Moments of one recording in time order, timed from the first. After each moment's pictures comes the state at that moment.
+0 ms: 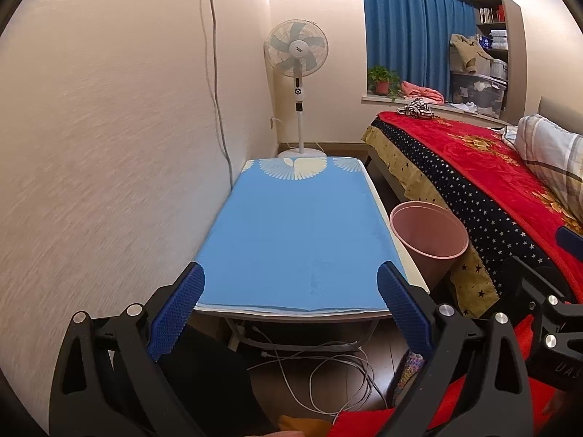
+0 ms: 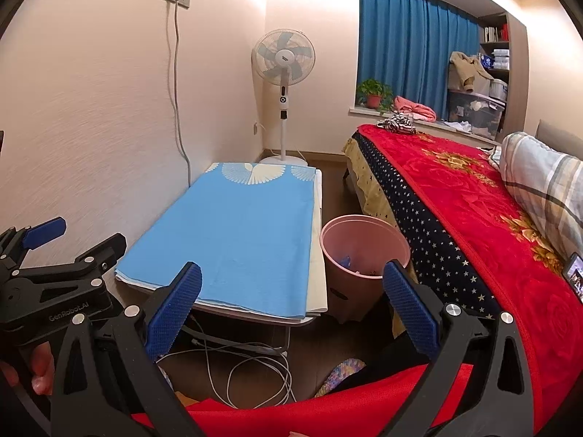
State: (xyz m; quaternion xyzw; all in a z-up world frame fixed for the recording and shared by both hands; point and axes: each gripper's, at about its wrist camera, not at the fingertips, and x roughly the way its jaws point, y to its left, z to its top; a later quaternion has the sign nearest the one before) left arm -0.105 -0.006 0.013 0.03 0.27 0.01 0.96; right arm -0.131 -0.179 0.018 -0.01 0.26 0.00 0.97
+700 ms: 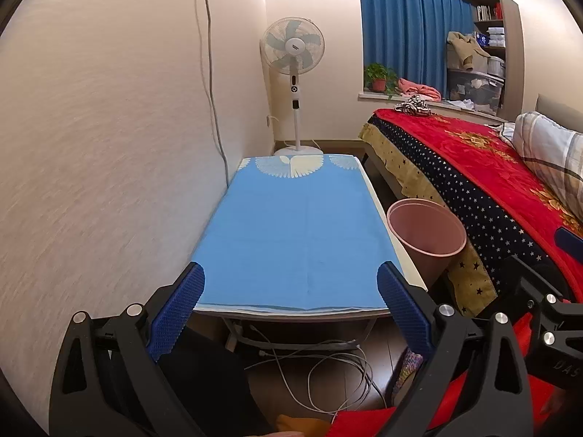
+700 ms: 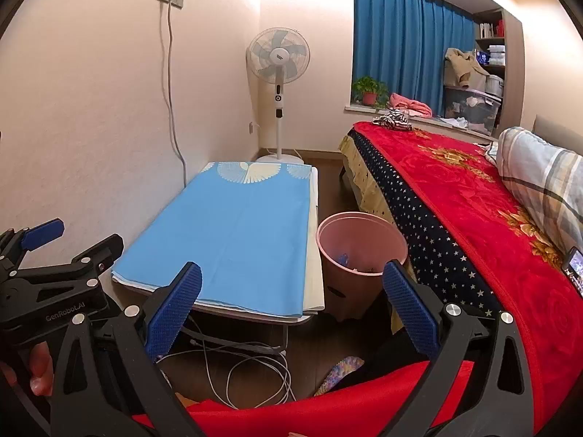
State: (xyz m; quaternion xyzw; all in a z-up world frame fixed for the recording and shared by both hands) left arm -0.104 -0.007 0.014 0.03 0.27 0.00 0.96; right arm -0.132 -0.181 0.015 0.00 0.26 -0.01 0.97
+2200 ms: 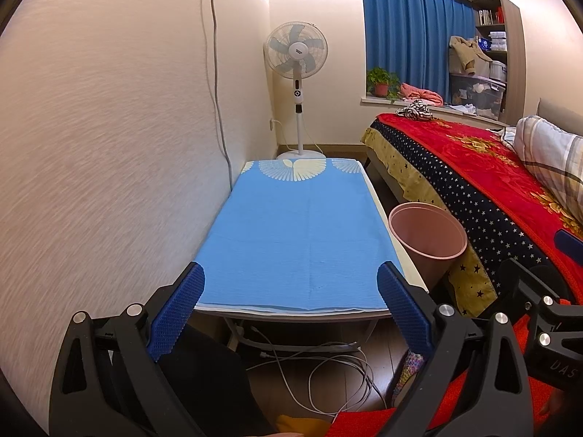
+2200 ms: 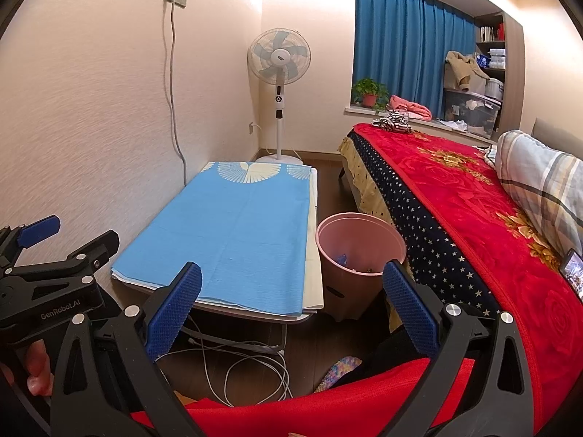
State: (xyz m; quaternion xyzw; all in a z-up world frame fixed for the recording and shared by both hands) left arm -0.104 -0.003 0.013 0.03 0.27 0.00 0.96; right arm -0.135 -0.175 0.016 -0.01 0.26 -0.01 0.97
